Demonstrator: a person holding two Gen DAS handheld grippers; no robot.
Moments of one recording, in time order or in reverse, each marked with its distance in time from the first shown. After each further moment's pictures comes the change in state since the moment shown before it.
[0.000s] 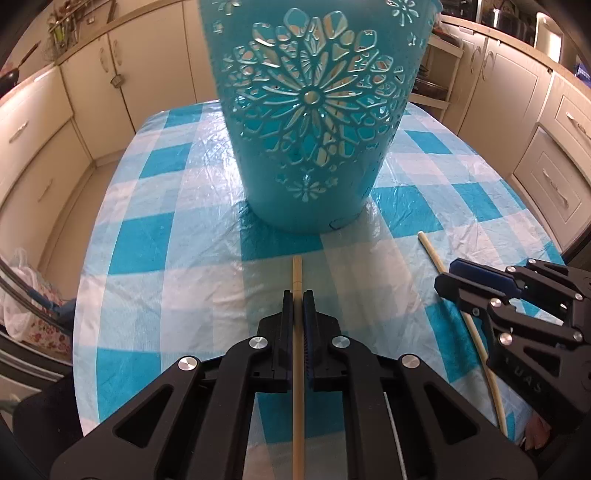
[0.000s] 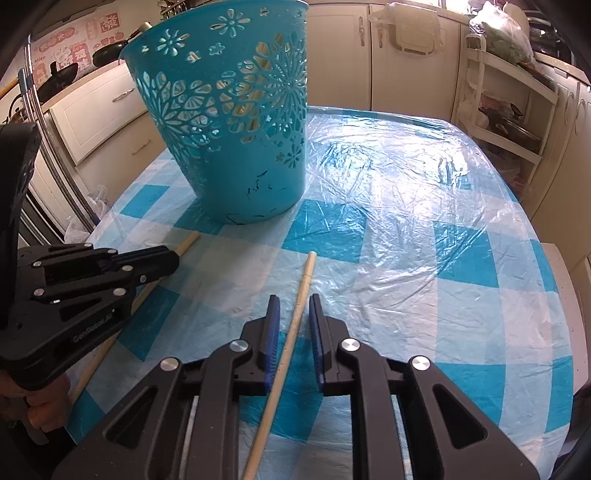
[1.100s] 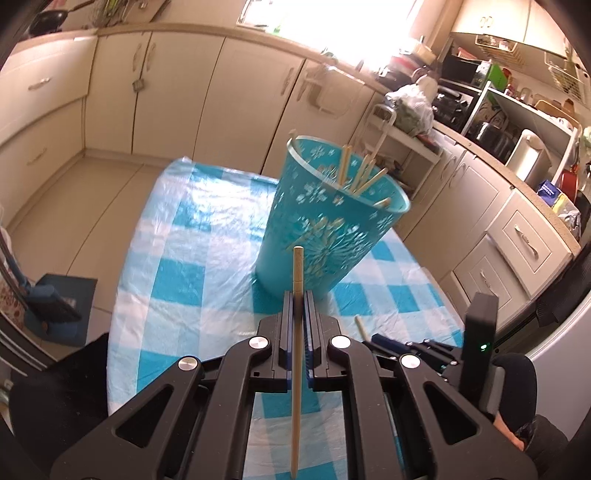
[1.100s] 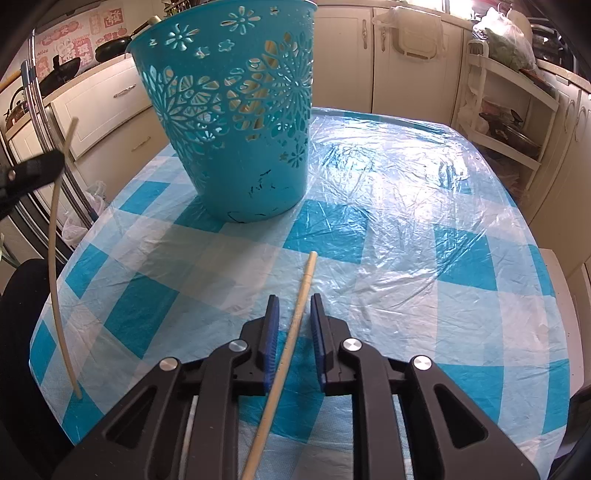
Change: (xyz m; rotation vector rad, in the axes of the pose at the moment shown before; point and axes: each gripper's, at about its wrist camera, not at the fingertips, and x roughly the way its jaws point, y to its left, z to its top) left arm -0.103 0.061 0.010 -0.233 -0.249 -0.242; right arm 0.000 0.004 -0.001 -0.020 -0.005 -0.015
